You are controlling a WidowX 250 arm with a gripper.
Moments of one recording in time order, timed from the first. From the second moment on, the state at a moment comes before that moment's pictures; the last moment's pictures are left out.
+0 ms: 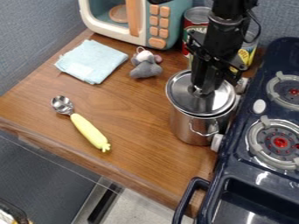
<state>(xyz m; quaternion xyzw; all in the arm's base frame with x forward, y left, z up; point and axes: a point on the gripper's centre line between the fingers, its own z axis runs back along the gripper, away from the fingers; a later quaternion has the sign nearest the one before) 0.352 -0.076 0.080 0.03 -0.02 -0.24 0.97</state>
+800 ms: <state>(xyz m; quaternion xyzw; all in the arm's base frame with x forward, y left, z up) 0.348 -0.081 0.078 0.01 -0.02 -0.24 0.97</state>
